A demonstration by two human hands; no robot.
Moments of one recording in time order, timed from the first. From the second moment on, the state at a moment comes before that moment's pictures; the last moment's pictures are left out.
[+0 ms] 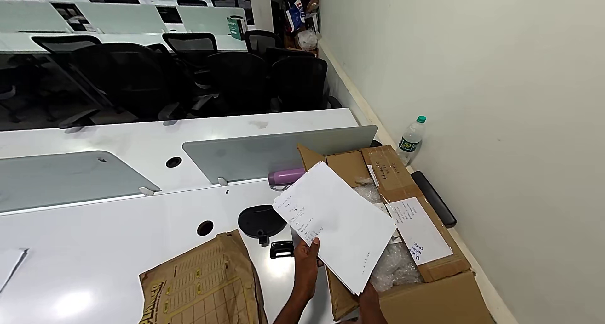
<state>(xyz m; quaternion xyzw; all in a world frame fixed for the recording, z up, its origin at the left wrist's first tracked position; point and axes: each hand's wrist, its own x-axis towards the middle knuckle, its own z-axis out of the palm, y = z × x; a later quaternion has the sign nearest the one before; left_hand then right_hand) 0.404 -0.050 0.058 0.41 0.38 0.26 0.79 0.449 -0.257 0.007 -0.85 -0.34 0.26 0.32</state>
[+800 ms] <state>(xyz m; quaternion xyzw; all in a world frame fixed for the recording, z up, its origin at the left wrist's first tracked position) 0.379 -0.017 0.057 0.35 0.36 0.24 0.83 0.432 -0.244 -0.024 -0.88 -0.34 0.00 0.34</state>
